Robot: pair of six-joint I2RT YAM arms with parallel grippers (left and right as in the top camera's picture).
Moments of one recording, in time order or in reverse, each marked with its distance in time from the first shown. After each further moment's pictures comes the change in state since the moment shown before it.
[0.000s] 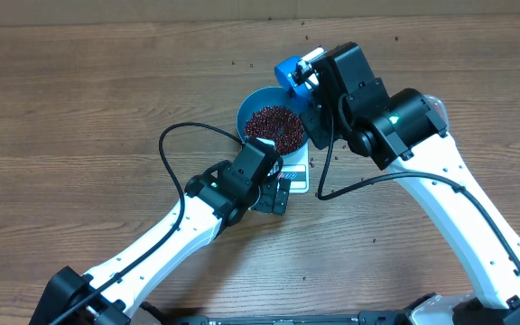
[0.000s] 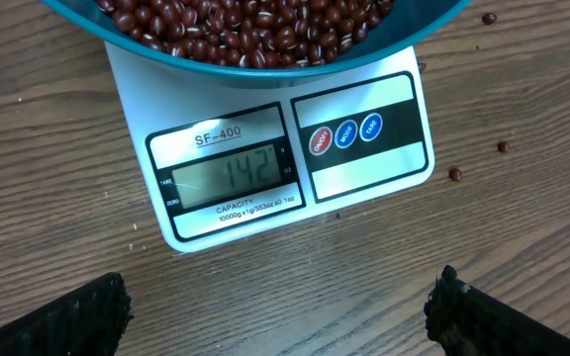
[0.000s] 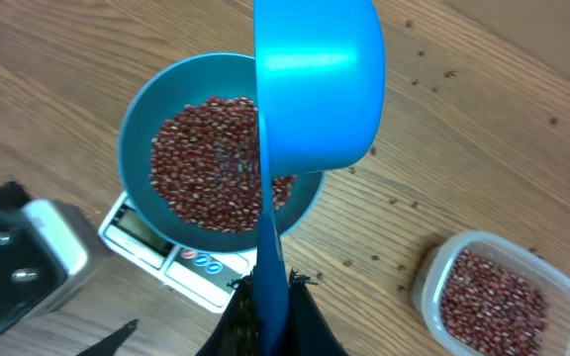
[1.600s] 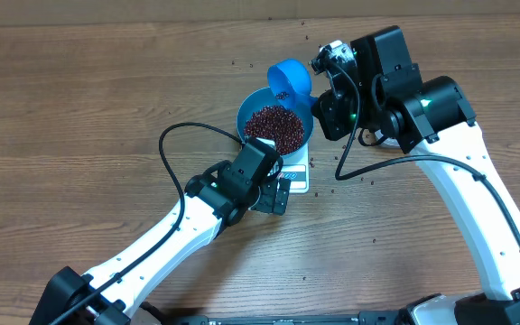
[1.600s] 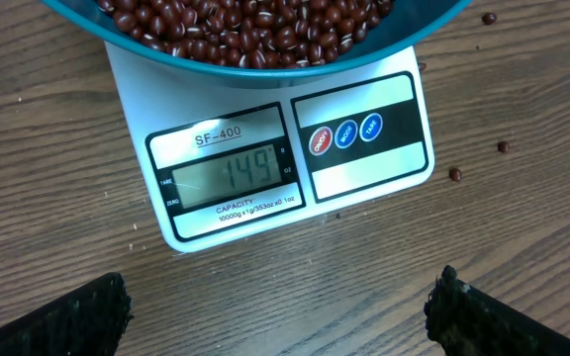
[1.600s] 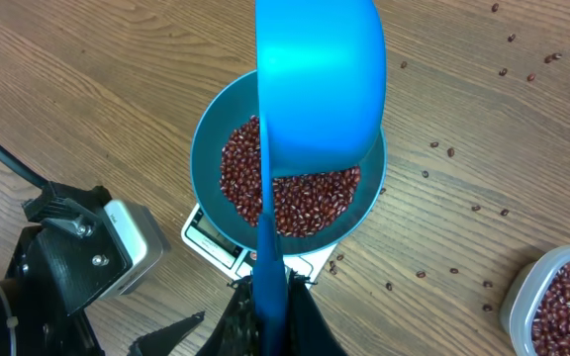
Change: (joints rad) left arm 0.000 0.000 0.000 0.000 0.000 0.000; right arm -0.152 0.000 0.000 0.003 -0.338 -0.007
